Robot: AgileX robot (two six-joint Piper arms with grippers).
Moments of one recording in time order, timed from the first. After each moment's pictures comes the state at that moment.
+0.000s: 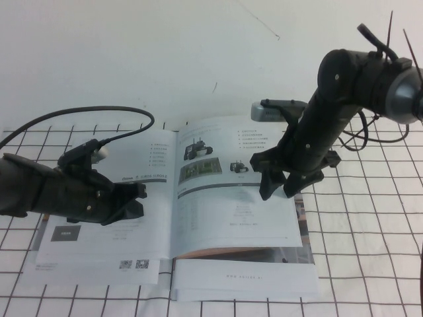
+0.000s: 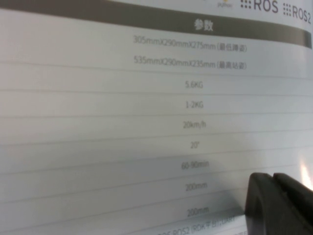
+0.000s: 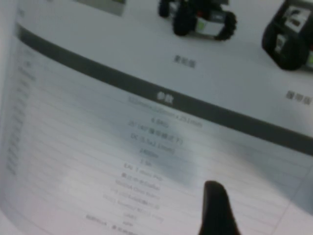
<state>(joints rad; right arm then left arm) 0.38 2.19 -1.80 0.34 1.15 -0.04 -0.08 1.90 -0.99 -1.19 0.52 0.82</state>
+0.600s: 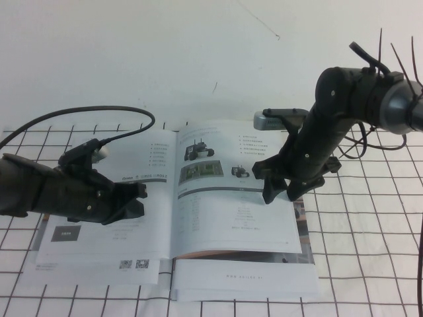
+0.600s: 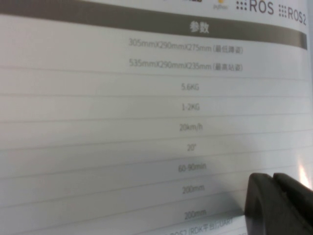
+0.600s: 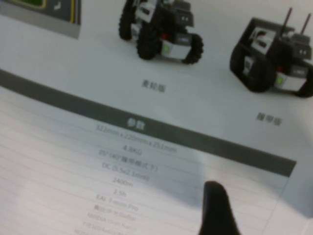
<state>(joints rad) 0.38 2.22 -1.75 0.31 1.05 -0.04 -0.08 1.90 -0.99 -1.21 0.52 0.85</state>
